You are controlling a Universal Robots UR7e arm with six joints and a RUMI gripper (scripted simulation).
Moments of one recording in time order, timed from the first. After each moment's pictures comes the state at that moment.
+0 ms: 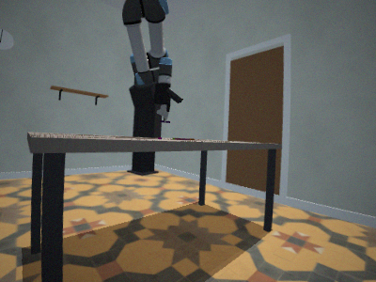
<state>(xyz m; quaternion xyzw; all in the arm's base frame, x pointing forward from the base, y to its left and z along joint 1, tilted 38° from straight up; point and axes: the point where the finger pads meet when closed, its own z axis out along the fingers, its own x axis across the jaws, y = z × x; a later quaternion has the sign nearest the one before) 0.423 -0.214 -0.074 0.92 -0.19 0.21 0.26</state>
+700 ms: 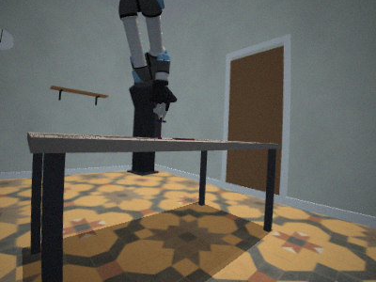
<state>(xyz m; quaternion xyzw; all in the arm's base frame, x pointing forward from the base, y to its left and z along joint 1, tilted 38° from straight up) 0.443 -0.254 -0.041 0.94 0.01 0.15 0.30</state>
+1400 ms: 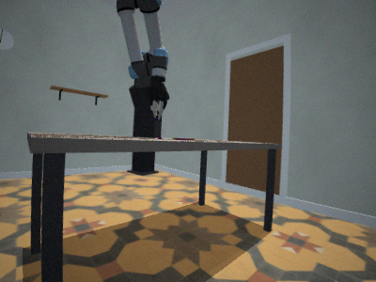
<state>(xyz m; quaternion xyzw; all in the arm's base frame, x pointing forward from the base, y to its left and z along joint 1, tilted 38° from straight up) 0.454 -0.287 -0.008 0.92 0.18 0.09 0.32</state>
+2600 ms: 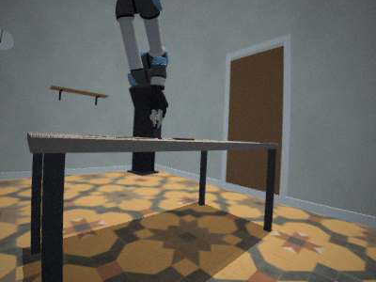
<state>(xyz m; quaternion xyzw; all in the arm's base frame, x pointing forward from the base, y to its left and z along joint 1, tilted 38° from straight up) 0.464 -0.312 -0.046 0.92 0.20 0.08 0.31</state>
